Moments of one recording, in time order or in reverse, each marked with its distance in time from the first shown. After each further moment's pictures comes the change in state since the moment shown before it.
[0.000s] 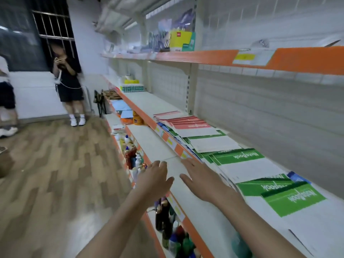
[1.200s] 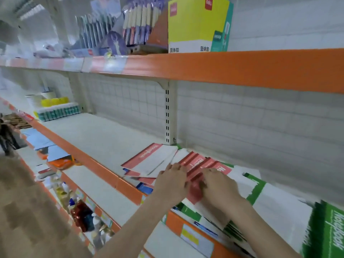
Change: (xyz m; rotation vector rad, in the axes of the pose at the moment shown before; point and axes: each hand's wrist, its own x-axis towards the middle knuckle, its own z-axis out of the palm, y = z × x) left_hand 0.410 -0.061 -0.016 -0.008 0.006 0.593; right_hand 0.321 0.099 0.008 -0.036 0.108 0.721
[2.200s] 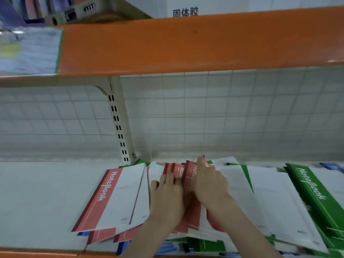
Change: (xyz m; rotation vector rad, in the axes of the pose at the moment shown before) left_hand 0.088 -0.039 0.056 -0.023 0.065 0.410; right_hand 0.071 -0.027 0.029 -0.055 0.266 0.713
